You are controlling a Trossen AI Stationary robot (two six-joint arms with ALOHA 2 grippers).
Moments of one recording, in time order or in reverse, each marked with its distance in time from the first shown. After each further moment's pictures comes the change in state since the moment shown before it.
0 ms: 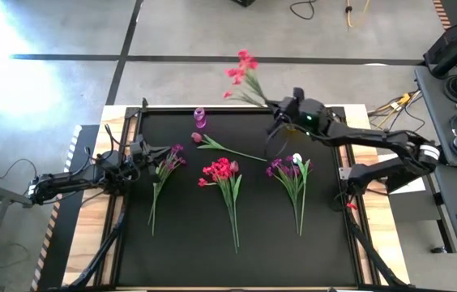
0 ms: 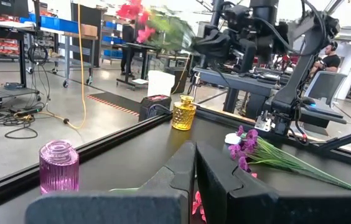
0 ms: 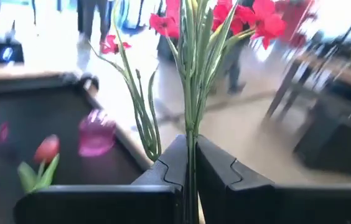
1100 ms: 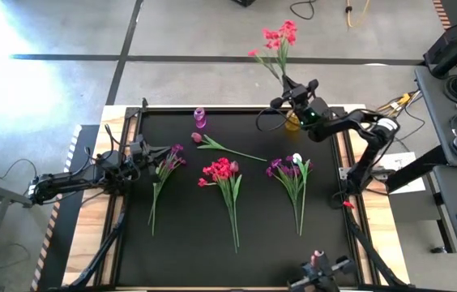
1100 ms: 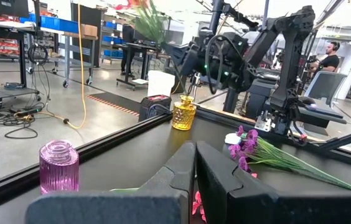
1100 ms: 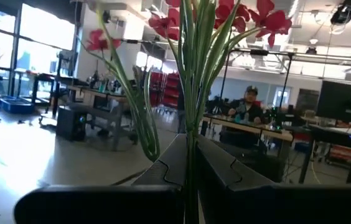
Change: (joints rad) left arm 0.000 0.000 0.000 0.000 0.000 0.000; right arm -0.295 0.491 -0.093 1.014 0.051 -0.088
